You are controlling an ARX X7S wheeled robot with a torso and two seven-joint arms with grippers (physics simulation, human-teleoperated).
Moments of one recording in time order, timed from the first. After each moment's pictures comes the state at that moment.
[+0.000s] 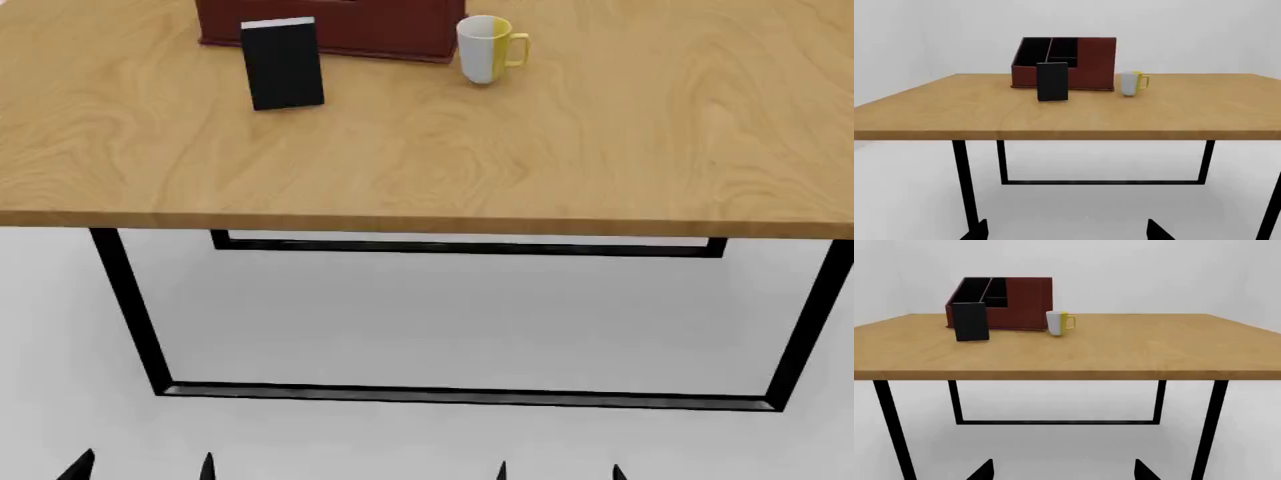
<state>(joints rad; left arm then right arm) 0.00 0.00 0.00 0.00 0.00 0.00 0.00 0.00 0.00 0.00 0.00 0.00 0.00 0.00</state>
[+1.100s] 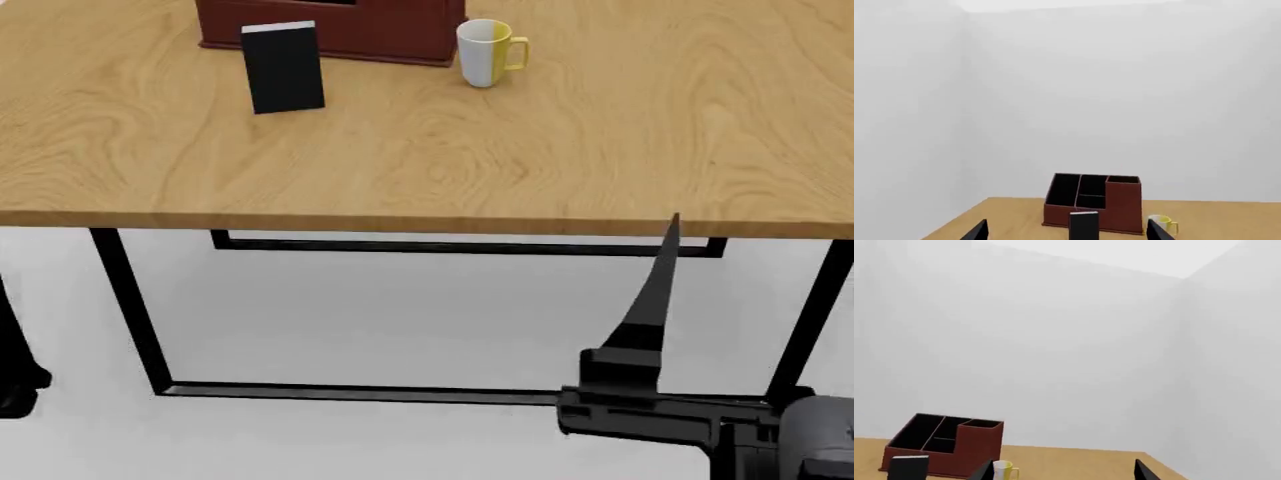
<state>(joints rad) -0.21 -0.35 -0.06 0.89 -0.40 -0.65 -0.34 0.23 0.62 -0.04 -0.93 0.55 0.61 0.62</state>
